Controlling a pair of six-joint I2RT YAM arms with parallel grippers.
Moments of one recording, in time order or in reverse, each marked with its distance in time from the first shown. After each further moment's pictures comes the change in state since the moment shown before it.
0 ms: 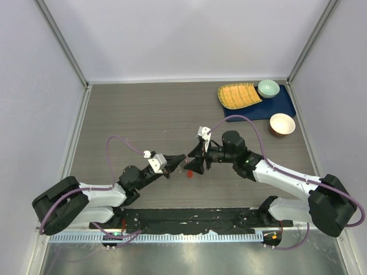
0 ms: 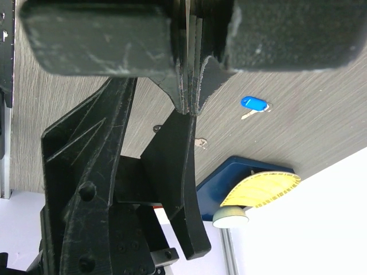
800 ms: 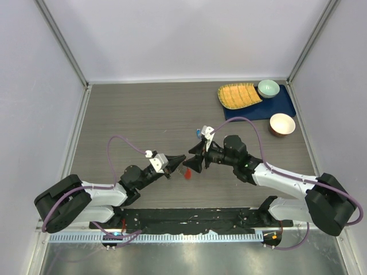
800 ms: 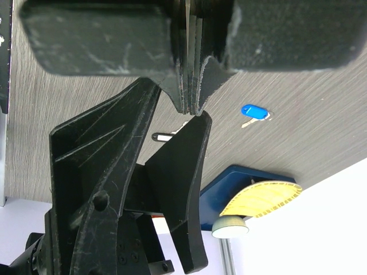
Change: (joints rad) left arm 0.000 0.030 0.000 -0.001 -0.013 -0.001; right arm 0.018 -0.002 -0.081 0.175 0.151 0.080
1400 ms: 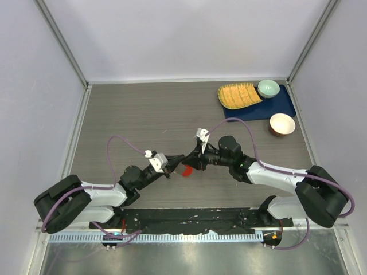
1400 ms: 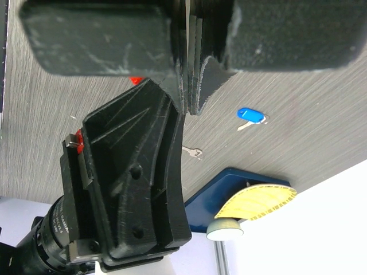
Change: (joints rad) left arm 0.001 -0.005 -0.002 -0.002 -0.020 0.000; right arm 0.023 0.101 0.000 0.093 -0.053 0.018
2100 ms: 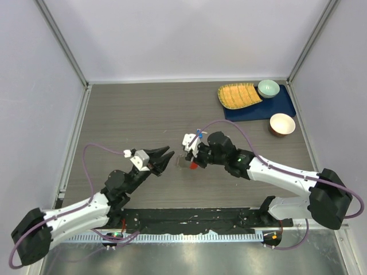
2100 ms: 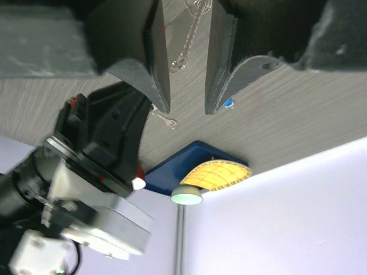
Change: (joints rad) left arm 0.000 -0.459 -0.013 -0.317 -0.153 -0.062; right arm 0.088 -0.045 0.210 -0.481 0.249 -0.430
